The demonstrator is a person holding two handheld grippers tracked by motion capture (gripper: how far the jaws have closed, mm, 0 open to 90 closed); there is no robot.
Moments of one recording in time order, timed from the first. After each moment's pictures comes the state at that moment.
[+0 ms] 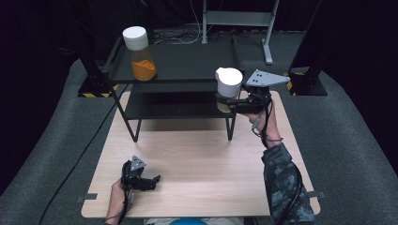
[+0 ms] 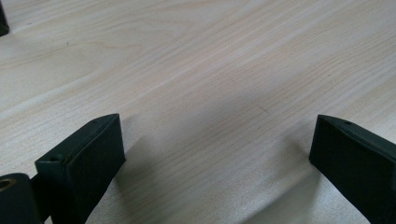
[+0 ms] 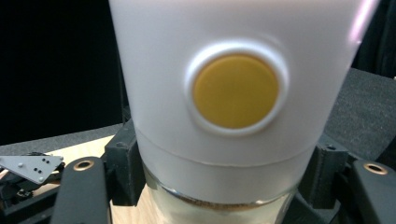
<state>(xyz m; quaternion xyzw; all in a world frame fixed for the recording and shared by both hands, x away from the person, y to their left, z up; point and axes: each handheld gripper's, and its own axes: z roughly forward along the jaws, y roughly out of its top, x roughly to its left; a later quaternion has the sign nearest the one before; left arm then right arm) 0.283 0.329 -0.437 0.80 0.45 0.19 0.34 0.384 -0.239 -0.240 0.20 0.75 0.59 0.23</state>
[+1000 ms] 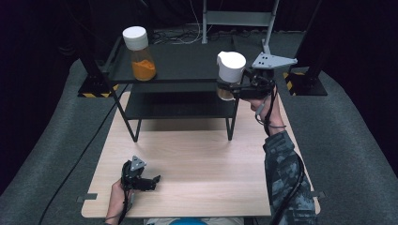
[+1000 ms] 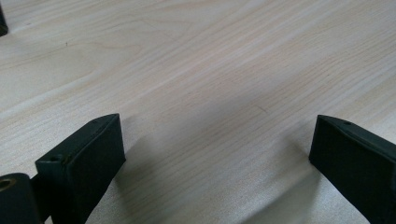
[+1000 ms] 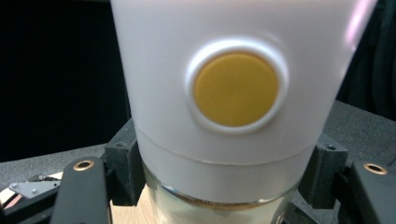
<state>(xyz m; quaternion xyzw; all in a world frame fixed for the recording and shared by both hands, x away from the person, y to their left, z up) 0.284 0.329 -0.437 0.80 0.45 0.19 0.34 0.407 -0.250 -0.211 0.18 0.73 0.62 0.21</state>
